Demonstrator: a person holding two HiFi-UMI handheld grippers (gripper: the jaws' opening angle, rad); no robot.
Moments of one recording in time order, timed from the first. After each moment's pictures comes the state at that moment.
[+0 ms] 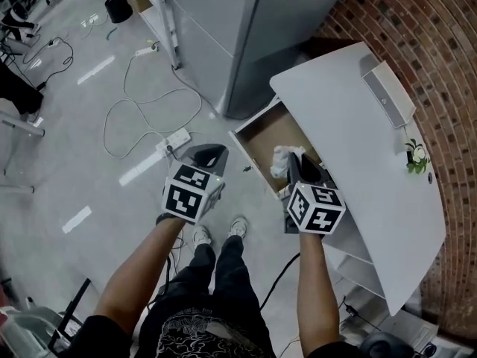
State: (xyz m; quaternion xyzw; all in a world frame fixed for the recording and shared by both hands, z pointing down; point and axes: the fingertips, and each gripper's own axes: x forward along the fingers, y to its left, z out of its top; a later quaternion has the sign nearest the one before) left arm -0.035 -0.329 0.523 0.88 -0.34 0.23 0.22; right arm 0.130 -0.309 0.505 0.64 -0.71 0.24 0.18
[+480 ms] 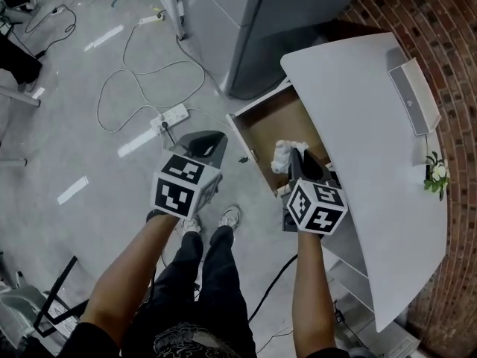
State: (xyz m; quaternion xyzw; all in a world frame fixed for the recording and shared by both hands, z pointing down) left arm -0.018 -0.345 0.576 0.86 -0.38 0.23 0.26; right arm 0.155 -0.326 0.586 0.61 -0.71 0.27 0.21
